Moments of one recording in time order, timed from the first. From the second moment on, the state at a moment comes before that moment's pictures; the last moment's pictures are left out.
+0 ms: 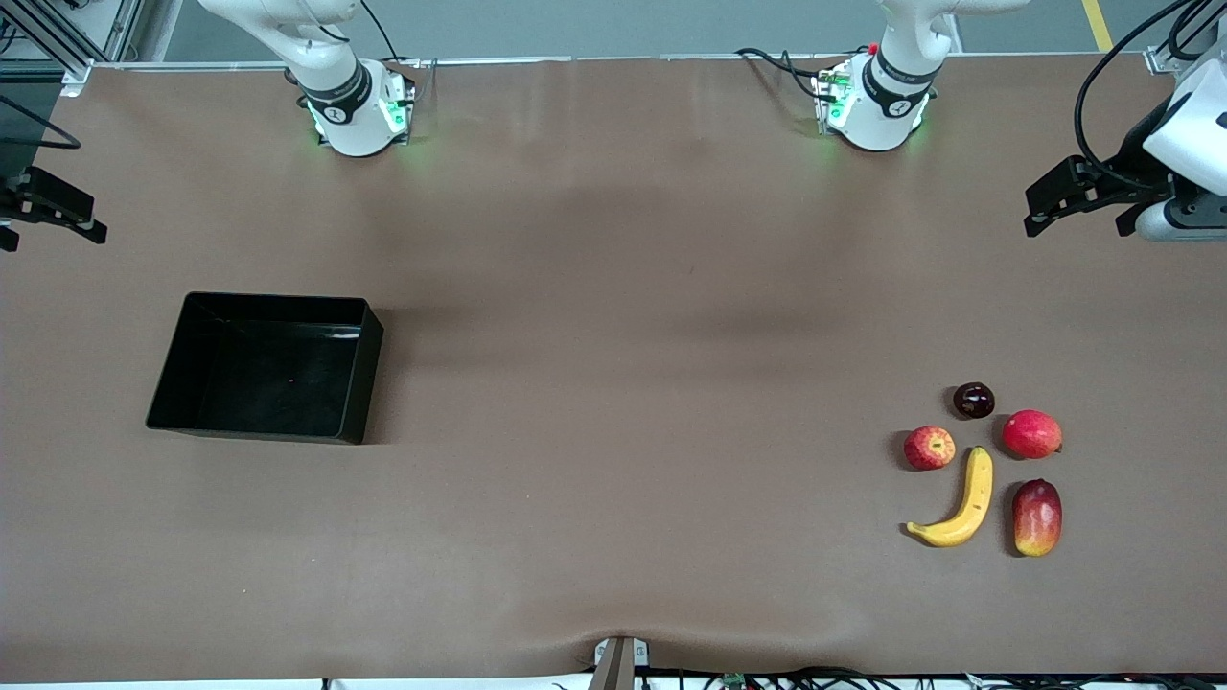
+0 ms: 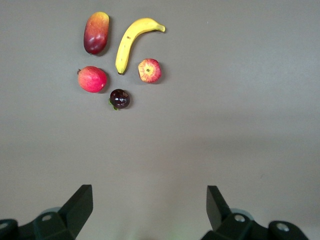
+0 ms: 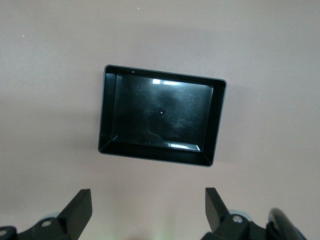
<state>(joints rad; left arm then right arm) -0.06 -0.04 -0.04 -1.54 0.01 1.51 -0.10 -0.08 -0.03 -0.03 -1.55 0.01 1.49 -0.19</state>
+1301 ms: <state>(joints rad) -0.07 0.26 -0.05 -1.56 0.06 1.75 -0.15 -0.09 -0.02 -0.03 -1.55 0.01 1.49 -0.19</state>
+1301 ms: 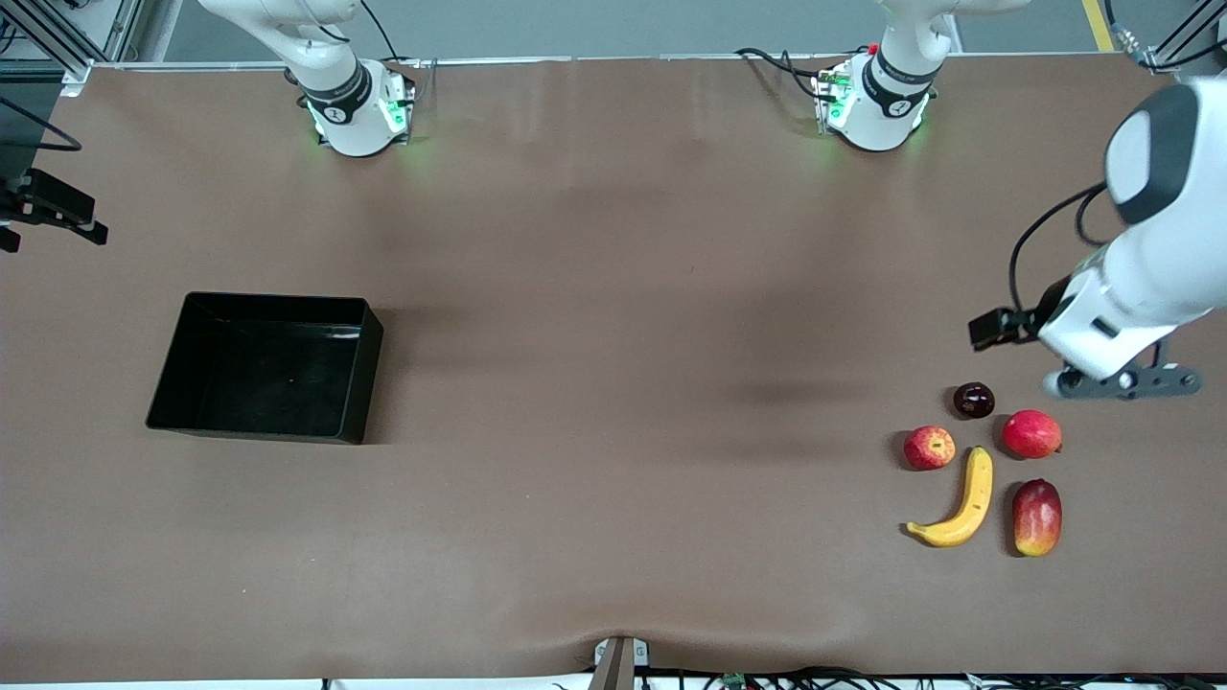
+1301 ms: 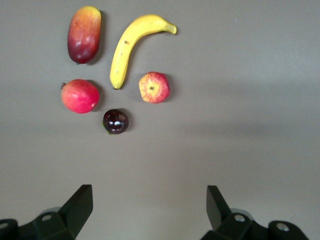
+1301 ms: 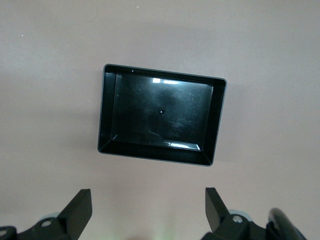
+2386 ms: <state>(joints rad) 0.00 0.60 -0.04 -1.71 0.13 2.32 -0.20 -0.19 0.07 -0.03 -1.55 0.01 1.50 -0.19</state>
